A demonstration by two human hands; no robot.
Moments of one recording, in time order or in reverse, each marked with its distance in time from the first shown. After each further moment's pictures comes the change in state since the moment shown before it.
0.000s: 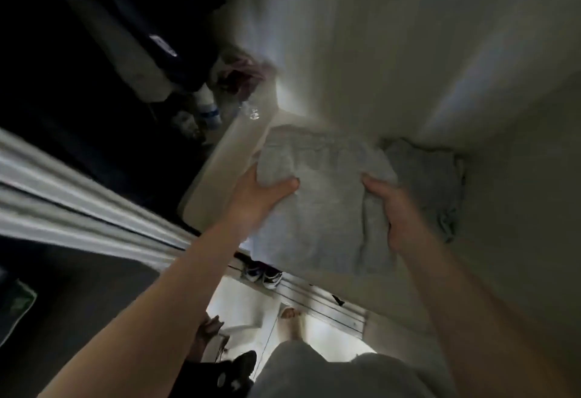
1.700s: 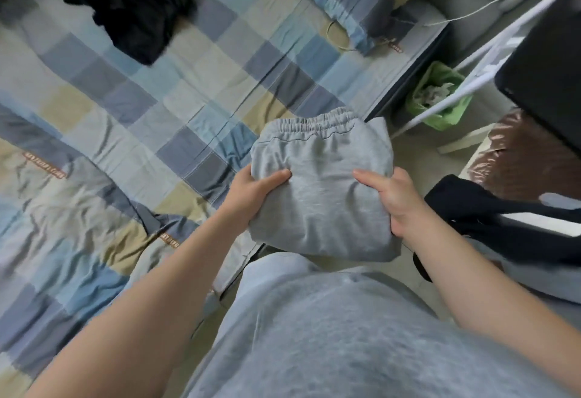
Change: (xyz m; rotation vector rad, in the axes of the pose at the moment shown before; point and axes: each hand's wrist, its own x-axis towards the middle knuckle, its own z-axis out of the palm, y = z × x) left_hand -1.096 -0.543 -0.021 -1.131 1.566 -0.379; right_hand -0.714 0.751 -0.010 -1.479 -1.406 0.348
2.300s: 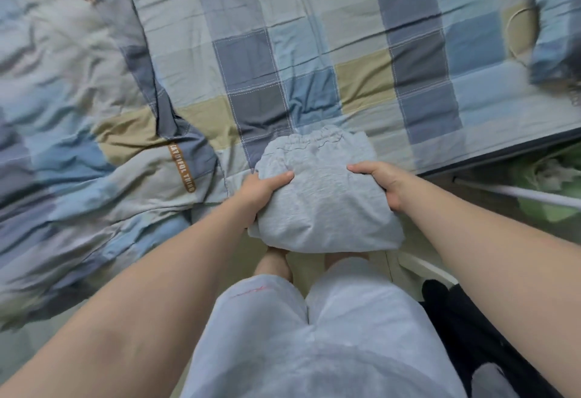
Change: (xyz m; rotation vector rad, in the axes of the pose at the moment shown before) left_hand 0.121 -0.172 -0.076 -0.461 0.276 -0.491; right_hand 0.253 0.096 0.128 -0.653 -0.337 0.798
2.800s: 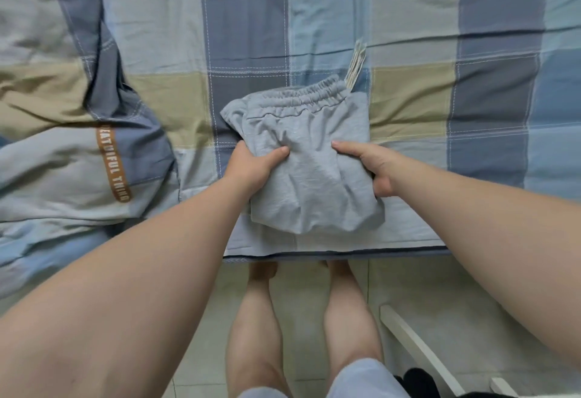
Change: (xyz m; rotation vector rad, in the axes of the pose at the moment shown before) left_hand 0.199 0.026 0.018 -0.032 0.339 0.164; right_hand 0.200 -0.114 -0.009 -0.284 -0.012 0.046
